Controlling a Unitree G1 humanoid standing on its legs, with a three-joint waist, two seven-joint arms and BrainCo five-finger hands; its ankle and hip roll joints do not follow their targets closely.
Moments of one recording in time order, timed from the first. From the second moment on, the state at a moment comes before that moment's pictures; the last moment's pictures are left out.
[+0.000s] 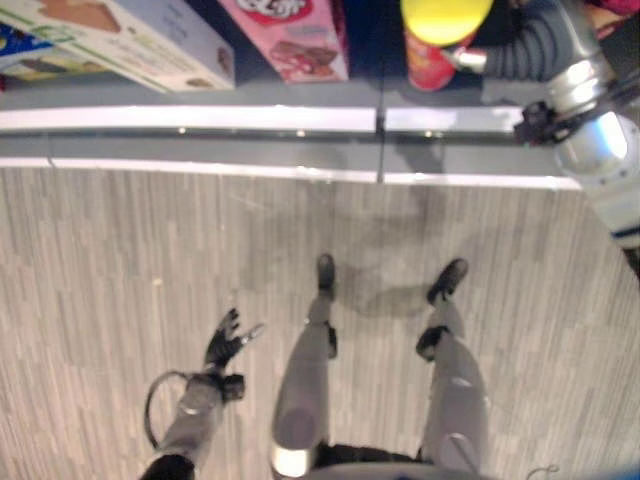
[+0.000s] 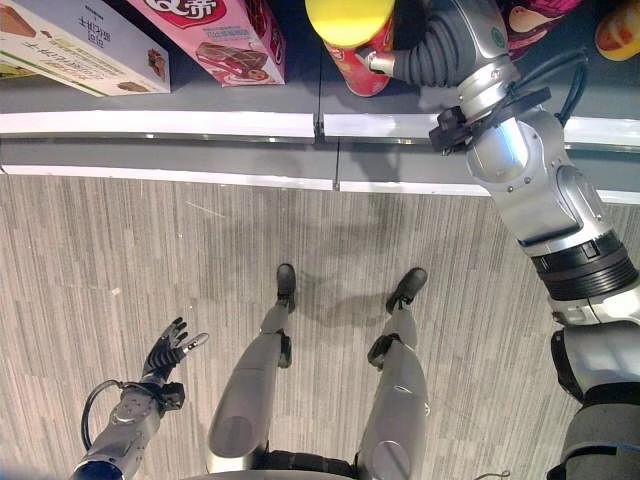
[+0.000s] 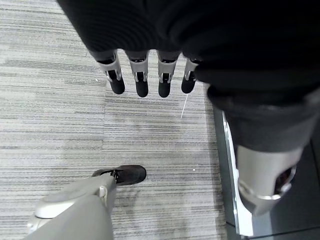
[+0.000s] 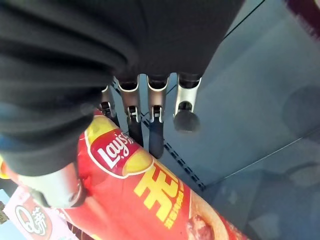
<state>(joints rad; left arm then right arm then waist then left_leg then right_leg) 0.07 0.40 -0.16 0.56 -0.41 -0.19 0.11 -1.02 -0.90 0.38 0.06 -0.23 -0.12 -0.21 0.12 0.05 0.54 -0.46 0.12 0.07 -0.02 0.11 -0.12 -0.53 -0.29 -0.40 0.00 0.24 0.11</state>
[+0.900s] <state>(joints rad) 0.07 0.41 -0.20 0.56 -0.45 -0.20 0.12 -1.11 -0.84 0.38 0.27 -0.10 -0.10 -0.30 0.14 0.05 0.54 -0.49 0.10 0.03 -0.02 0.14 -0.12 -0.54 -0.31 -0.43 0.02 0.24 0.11</state>
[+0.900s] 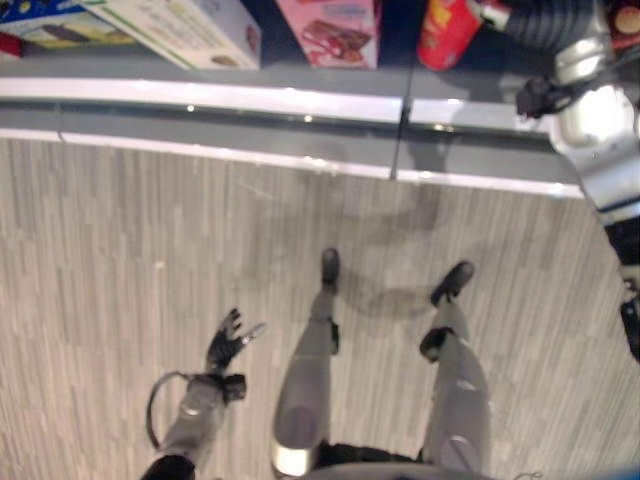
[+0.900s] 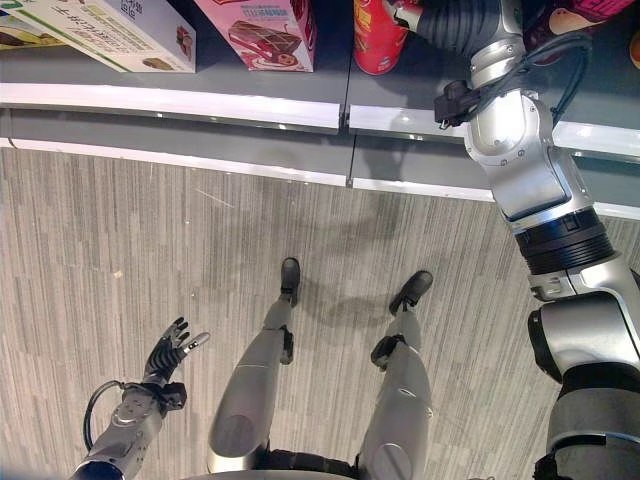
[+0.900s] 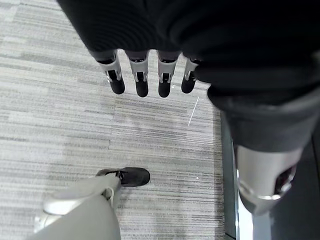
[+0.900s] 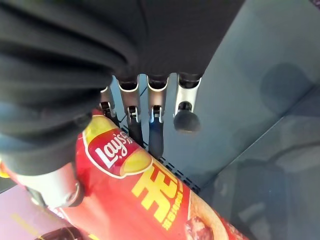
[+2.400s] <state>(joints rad) 0.06 0.41 -0.20 0.56 -0.45 -0.20 0.14 -1.12 -0.85 0.36 0.36 -0.13 -0.07 -0.40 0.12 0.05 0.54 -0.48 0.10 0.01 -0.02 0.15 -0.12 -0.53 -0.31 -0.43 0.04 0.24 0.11</state>
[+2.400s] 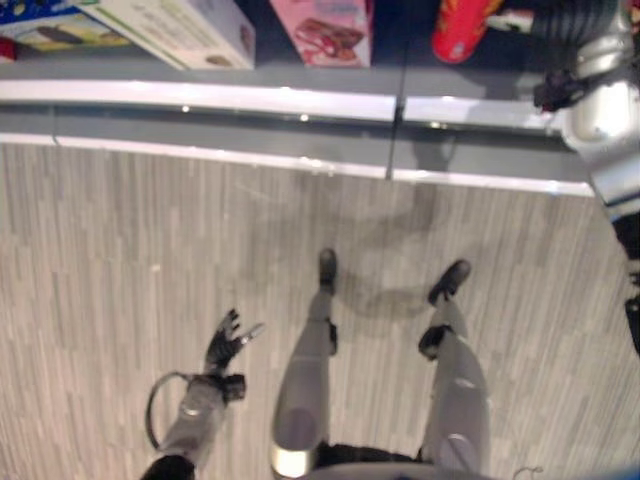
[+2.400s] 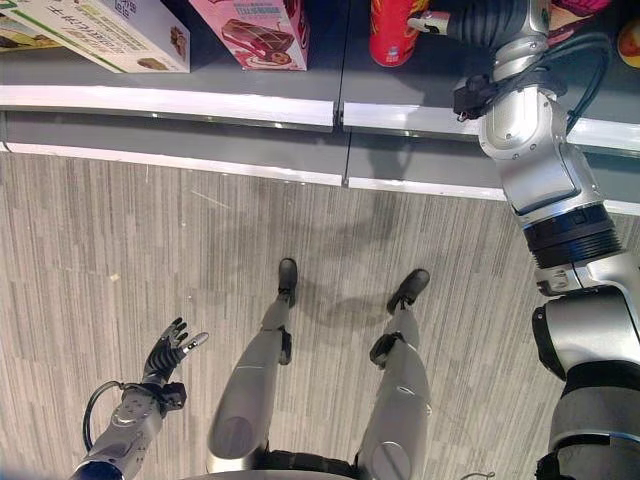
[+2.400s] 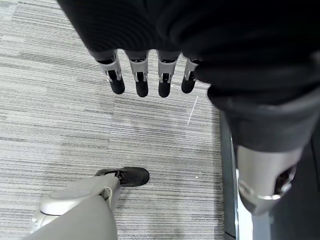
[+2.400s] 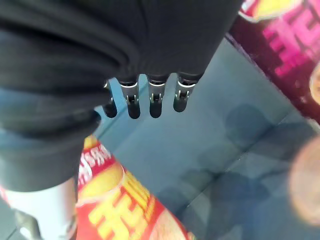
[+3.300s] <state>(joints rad) 0.26 0.26 0.03 0.81 -0.30 -0.13 0.07 0.20 -0.74 -0.38 -0.05 0.06 -0.20 -0.24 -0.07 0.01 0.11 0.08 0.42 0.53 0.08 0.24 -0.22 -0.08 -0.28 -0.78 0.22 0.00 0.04</state>
